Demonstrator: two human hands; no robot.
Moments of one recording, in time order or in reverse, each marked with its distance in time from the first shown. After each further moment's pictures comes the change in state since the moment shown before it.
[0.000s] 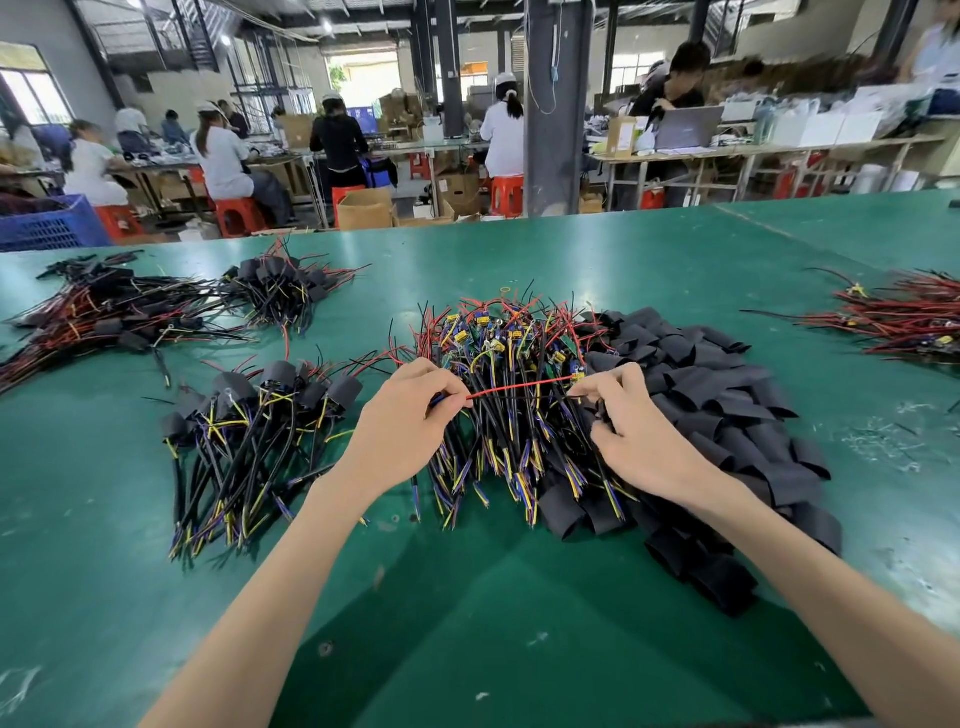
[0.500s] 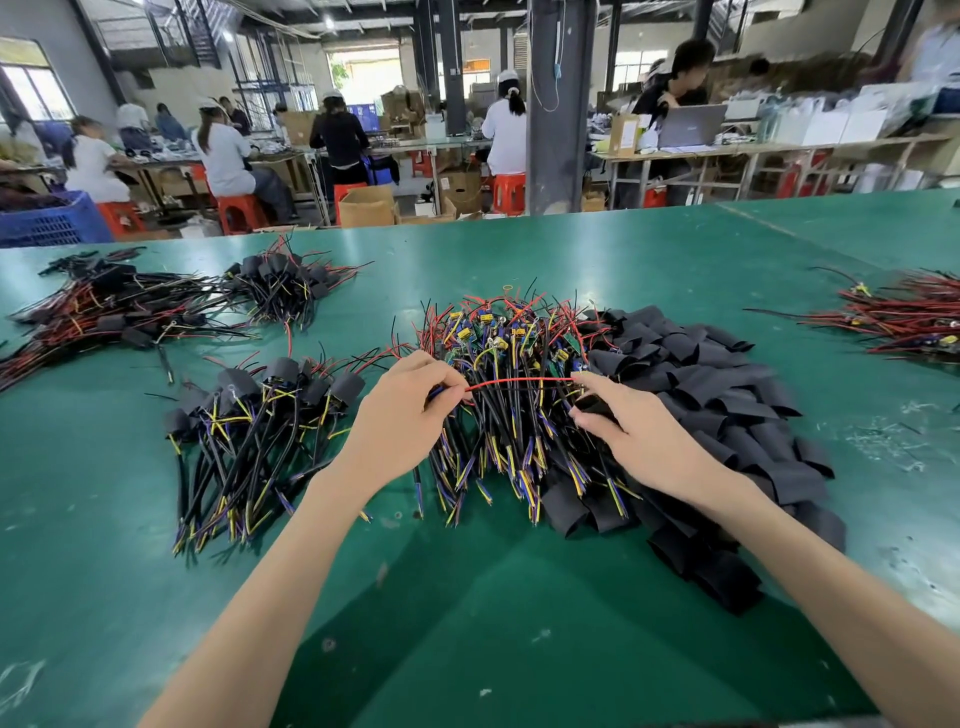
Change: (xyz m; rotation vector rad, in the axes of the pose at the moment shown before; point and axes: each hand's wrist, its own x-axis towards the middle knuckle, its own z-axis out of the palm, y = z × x) left_hand 0.001 -0.001 -0.004 -0.022 0.020 -0.021; right_hand 0.001 -0.010 -0.007 -0.032 -0.029 0.034
